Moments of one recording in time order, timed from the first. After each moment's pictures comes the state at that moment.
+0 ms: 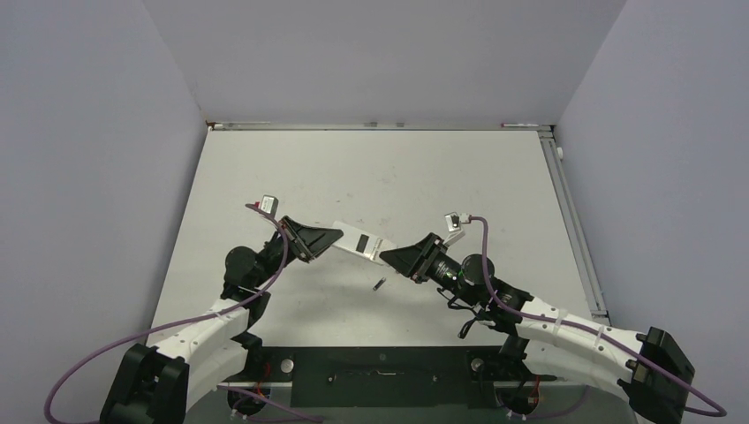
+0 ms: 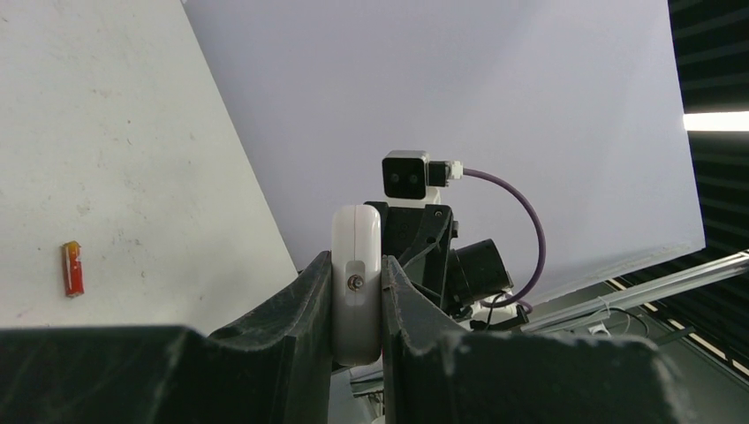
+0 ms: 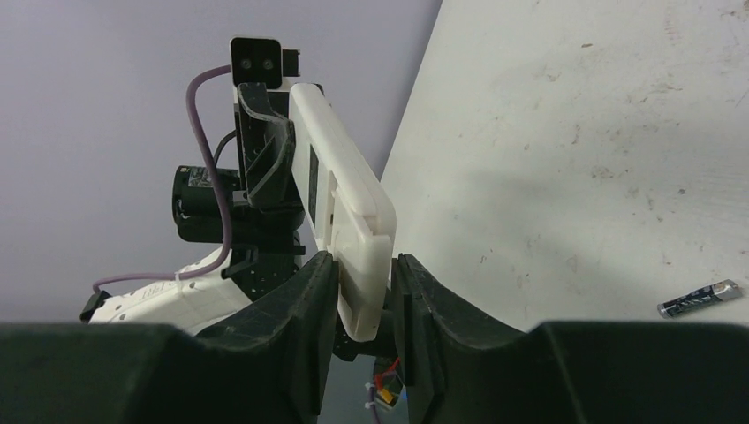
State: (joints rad) left arm -0.37 0.94 0.21 1.00 0.55 -1.44; right arm 0.95 0.86 0.39 0.44 0.03 1.11
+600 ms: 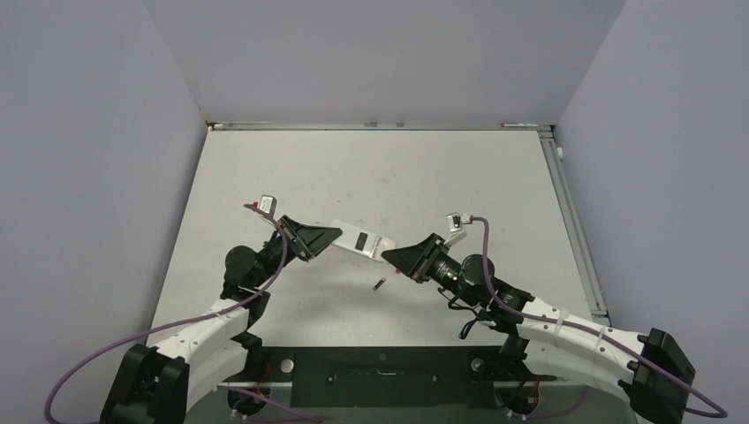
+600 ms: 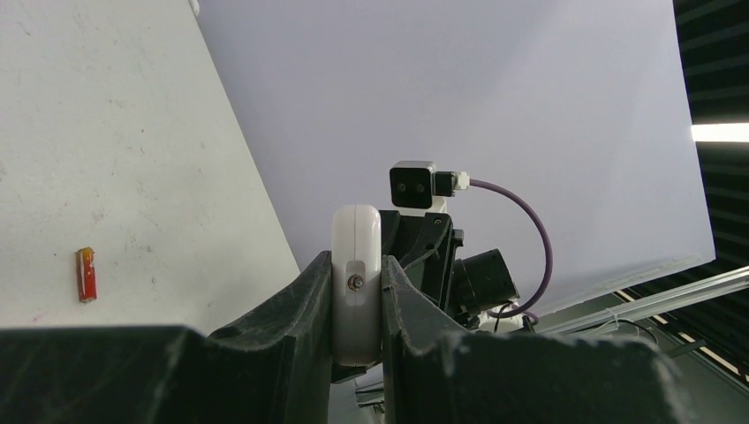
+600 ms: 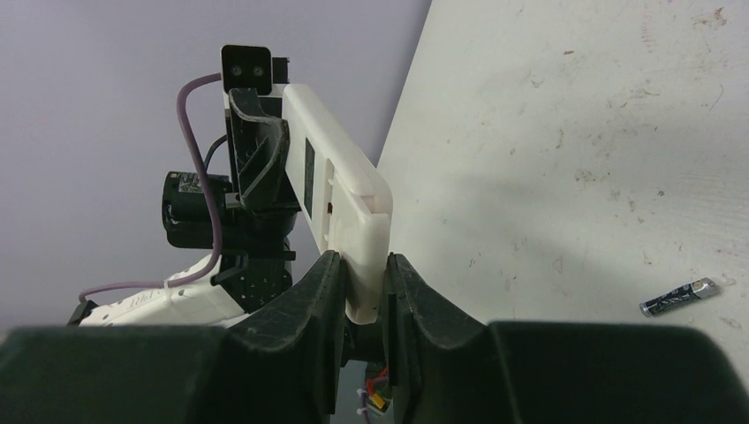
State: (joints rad) left arm -0.36 0.94 0.21 0.98 0.52 -1.42; right arm 0.95 0.84 0.39 0.41 0.06 1.10
